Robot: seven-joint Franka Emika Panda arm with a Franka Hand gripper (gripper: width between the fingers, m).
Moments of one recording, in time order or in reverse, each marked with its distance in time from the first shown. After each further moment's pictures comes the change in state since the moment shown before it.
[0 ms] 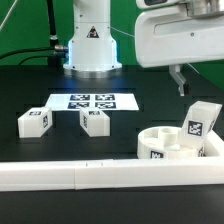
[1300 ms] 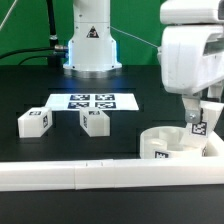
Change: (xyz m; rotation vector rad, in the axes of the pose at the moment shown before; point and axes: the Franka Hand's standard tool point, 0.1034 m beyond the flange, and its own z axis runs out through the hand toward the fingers) arm 0.001 0.012 0.032 -0.171 0.014 -1.258
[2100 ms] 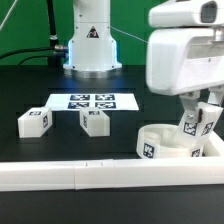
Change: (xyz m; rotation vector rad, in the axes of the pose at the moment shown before) arm -0.003 0.016 0.002 -0.009 0.004 0.332
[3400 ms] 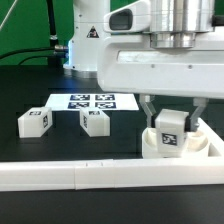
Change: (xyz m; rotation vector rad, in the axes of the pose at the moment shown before) arm -0.017 0.047 0.005 -0.024 -0.034 1.271
